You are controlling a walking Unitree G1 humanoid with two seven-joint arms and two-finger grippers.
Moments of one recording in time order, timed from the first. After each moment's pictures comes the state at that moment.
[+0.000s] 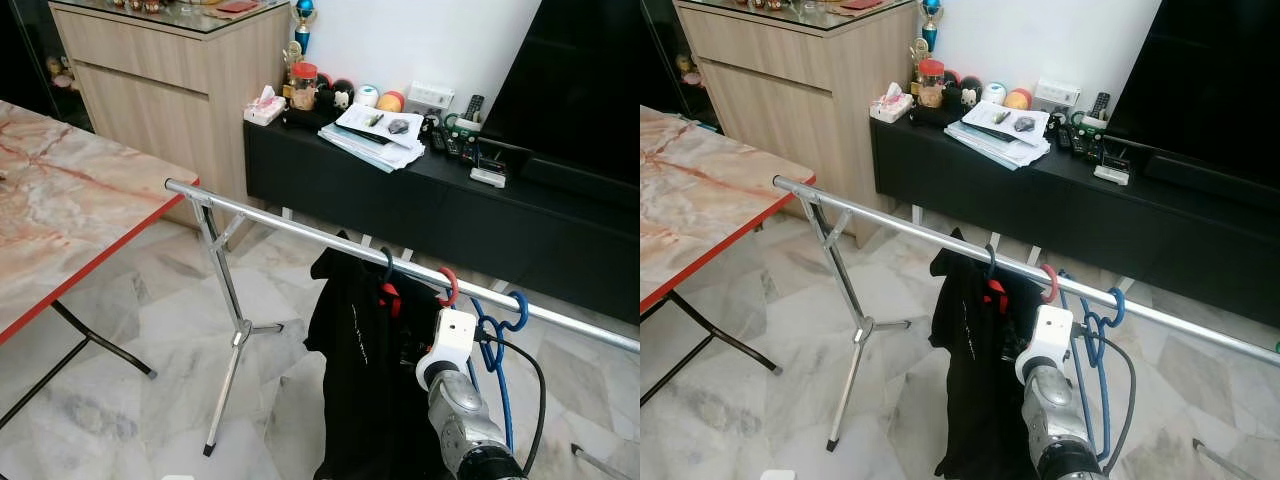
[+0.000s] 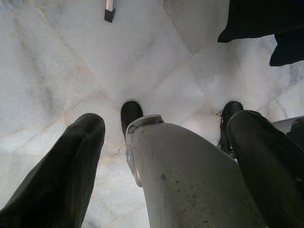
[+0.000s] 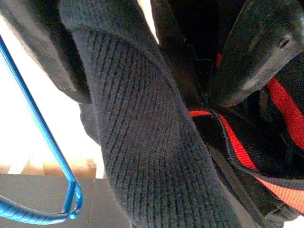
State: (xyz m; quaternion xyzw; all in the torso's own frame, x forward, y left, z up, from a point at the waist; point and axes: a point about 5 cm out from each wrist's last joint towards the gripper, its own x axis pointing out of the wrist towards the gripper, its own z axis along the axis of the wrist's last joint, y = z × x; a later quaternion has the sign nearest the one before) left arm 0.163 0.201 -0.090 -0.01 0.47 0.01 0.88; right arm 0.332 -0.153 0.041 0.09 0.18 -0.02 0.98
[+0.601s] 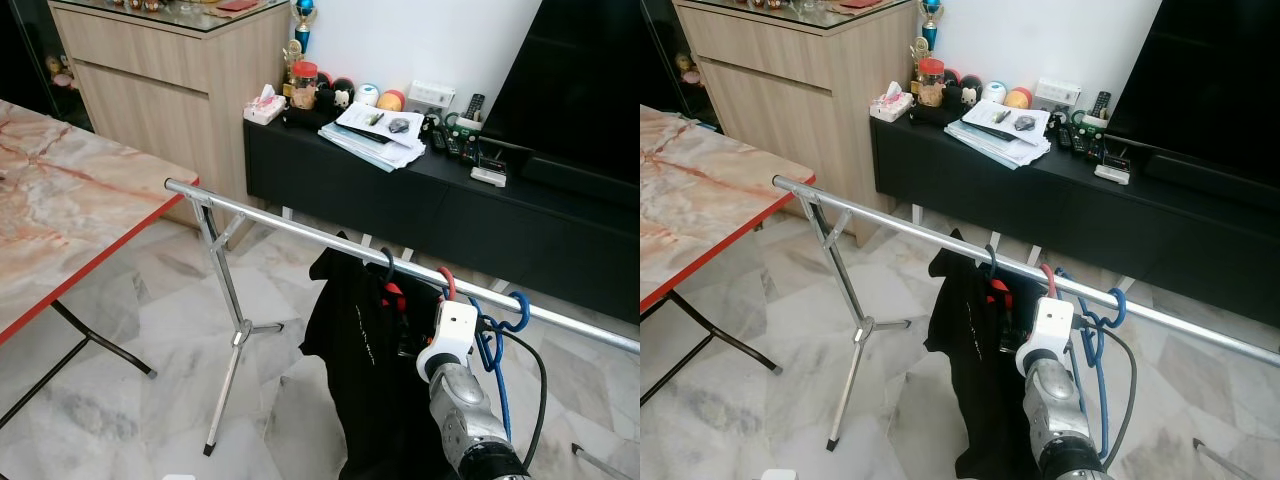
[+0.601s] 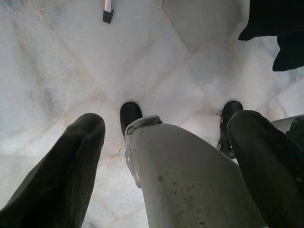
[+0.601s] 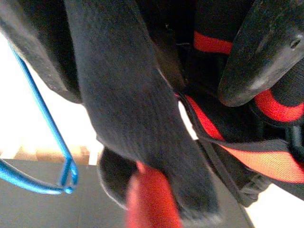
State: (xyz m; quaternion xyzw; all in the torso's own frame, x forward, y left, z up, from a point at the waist) left arm 0.163 0.201 -0.090 -0.01 0.47 0.01 0.88; right arm 0.339 -0.153 0.055 0.08 0.16 -0.01 0.98
